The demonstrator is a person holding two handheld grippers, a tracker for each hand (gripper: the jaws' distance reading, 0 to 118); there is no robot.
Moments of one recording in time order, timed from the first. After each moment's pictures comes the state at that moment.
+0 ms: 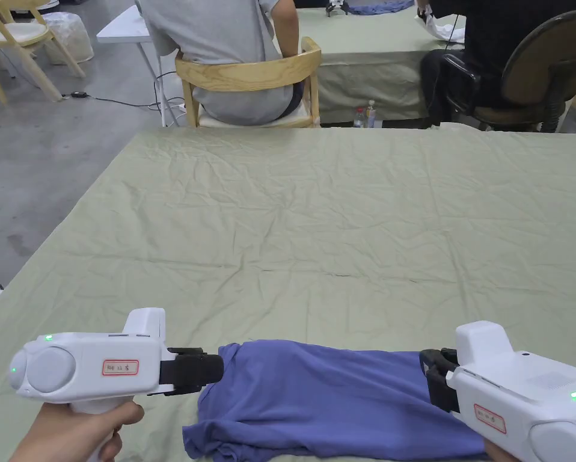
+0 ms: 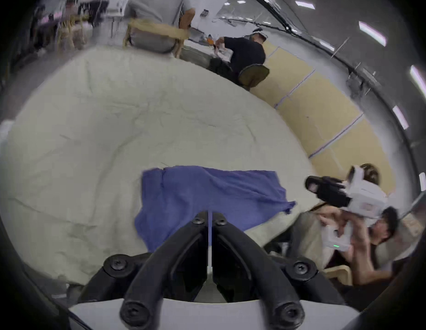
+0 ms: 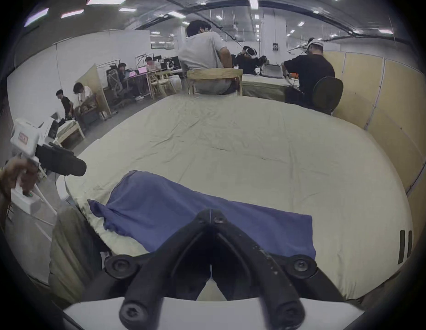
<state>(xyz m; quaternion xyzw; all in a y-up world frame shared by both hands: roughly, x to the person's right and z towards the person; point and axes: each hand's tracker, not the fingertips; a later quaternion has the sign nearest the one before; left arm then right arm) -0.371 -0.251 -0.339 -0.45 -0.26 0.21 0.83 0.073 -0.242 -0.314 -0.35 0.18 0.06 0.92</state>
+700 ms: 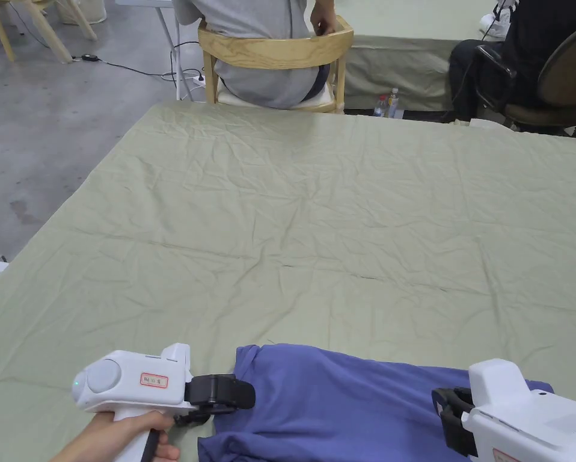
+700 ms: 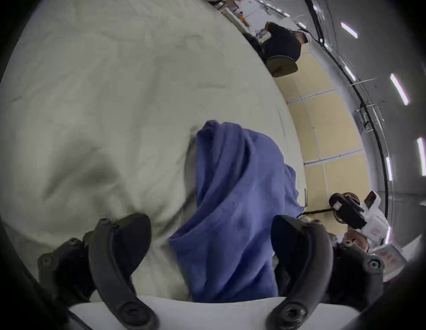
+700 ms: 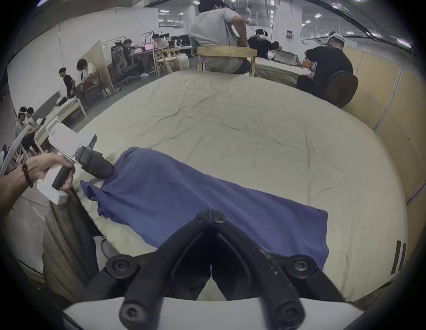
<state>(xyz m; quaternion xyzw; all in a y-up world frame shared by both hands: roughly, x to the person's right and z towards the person) -0.415 -0.417 -0.411 -0.52 -0.24 0.32 0.75 0.042 -0.266 -0.335 -0.41 0.19 0.10 0.89</state>
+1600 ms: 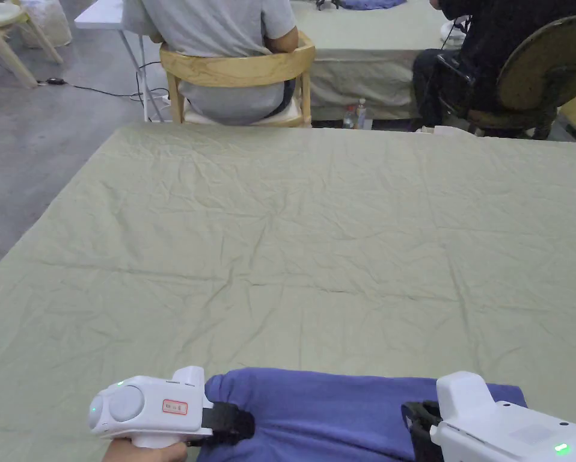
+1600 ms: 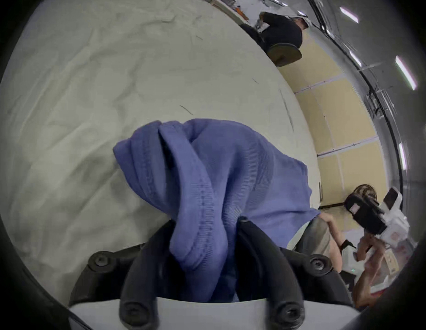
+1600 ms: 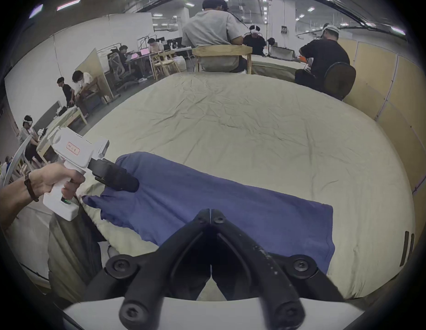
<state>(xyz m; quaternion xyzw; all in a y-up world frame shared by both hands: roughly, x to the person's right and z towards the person) -0.341 -0.400 -0.421 -0.54 -0.22 0.25 0.77 0.052 -0.269 -0.336 -0.41 0.20 0.06 0.89</state>
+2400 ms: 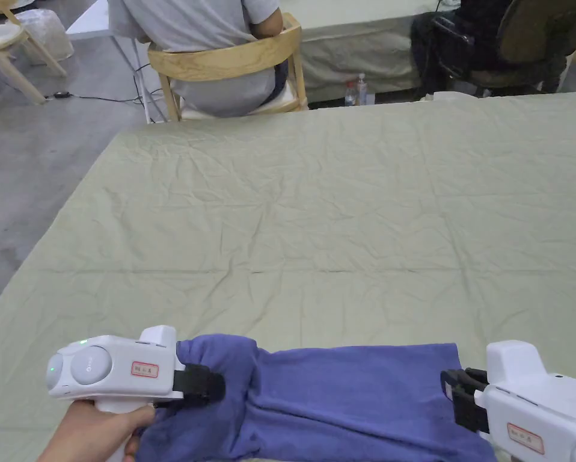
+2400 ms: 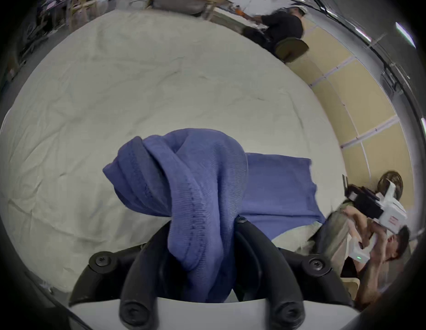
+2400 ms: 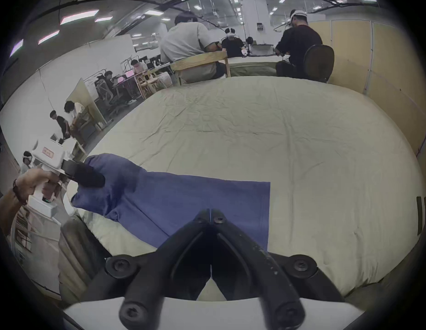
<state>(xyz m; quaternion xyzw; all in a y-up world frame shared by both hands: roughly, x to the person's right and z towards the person) -0.331 -0.297 -0.418 -0.55 -0.18 0.14 0.81 0.122 -0.281 -0.331 -0.40 0.16 -0.03 0.90</state>
